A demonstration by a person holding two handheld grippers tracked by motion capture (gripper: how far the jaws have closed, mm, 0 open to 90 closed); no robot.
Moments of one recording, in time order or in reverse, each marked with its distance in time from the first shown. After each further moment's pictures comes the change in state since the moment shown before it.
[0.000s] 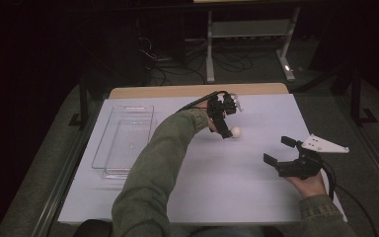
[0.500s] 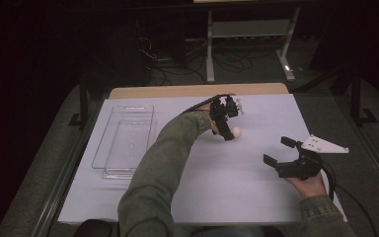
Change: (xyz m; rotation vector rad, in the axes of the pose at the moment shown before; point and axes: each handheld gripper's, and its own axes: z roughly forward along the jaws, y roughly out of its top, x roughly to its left) left arm 0.002 0.000 0.022 0.011 -0.035 0.001; right arm 0.002 0.000 -0.001 0.004 0.002 -0.006
